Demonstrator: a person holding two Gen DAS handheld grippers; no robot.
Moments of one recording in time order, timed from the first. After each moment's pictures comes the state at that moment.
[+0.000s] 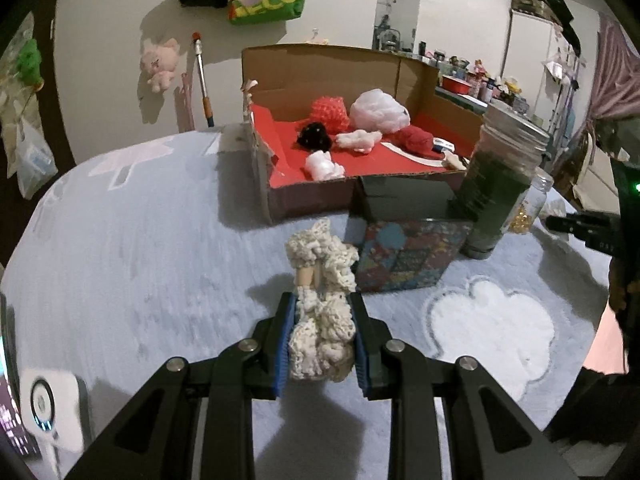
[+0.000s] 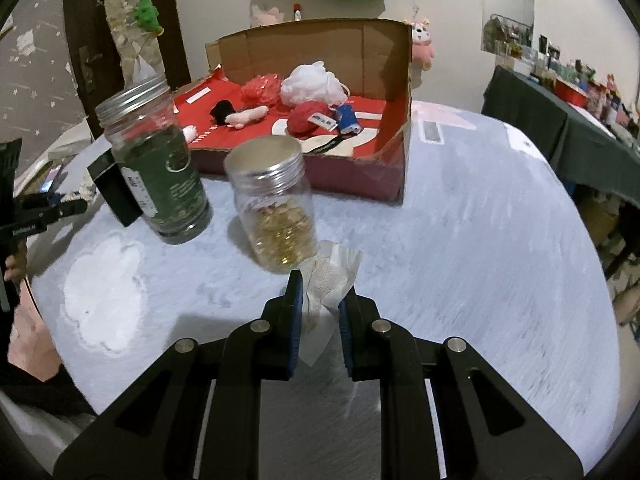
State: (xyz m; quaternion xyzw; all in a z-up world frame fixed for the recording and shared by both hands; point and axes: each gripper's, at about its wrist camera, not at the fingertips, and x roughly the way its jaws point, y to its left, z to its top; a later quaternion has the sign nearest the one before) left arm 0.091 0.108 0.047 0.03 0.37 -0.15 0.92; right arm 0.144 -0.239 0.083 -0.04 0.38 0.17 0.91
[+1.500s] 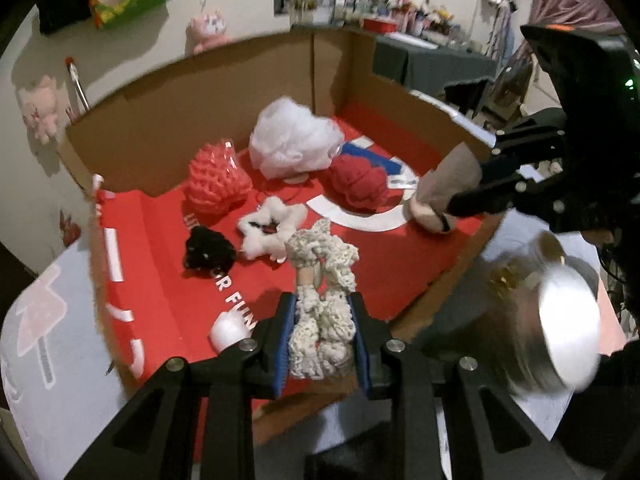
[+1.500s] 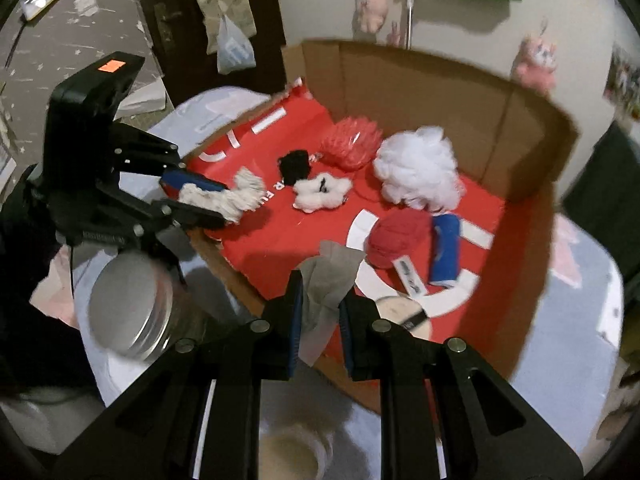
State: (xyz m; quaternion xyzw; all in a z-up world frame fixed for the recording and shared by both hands) left arm 0.257 -0.003 0.092 0.14 0.46 -0.27 0.83; right arm 0.311 -0.156 0.140 -0.09 0.46 0.35 0.81
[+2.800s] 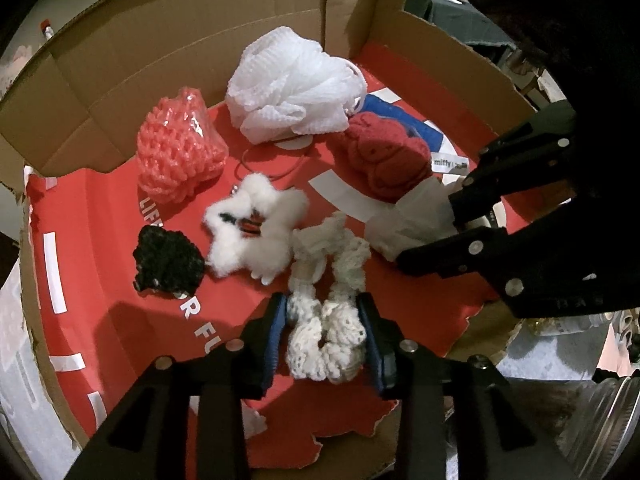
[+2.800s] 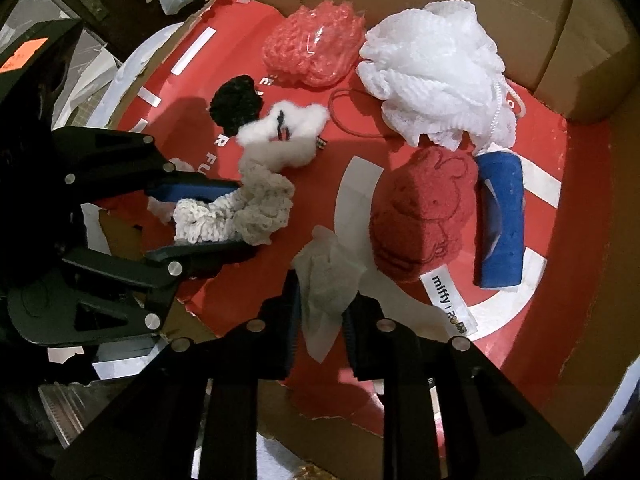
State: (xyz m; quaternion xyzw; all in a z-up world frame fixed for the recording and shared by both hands) left arm 0.311 -0.033 0.052 0.15 0.55 -0.26 0.78; right arm 0.381 -0.116 0.082 -0.07 0.61 0.29 0.73
